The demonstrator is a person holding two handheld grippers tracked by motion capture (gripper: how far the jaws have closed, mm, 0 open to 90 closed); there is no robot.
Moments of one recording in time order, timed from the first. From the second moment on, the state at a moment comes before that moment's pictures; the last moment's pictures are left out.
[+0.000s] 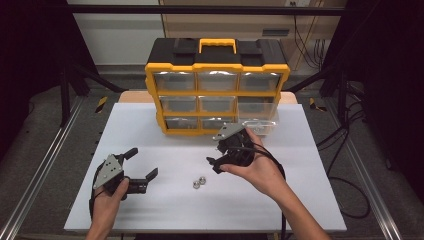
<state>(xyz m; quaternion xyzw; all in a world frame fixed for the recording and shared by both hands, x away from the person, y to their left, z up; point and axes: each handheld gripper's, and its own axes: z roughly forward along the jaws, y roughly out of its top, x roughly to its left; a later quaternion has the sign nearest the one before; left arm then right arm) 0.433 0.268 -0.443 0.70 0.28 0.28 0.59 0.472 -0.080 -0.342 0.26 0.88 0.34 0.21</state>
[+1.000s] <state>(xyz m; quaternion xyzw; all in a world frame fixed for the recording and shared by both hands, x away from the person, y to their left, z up) 0.432 0.268 -0.442 0.70 0.28 0.28 0.59 0.466 -0.063 -0.391 0.24 0.91 0.30 0.17</state>
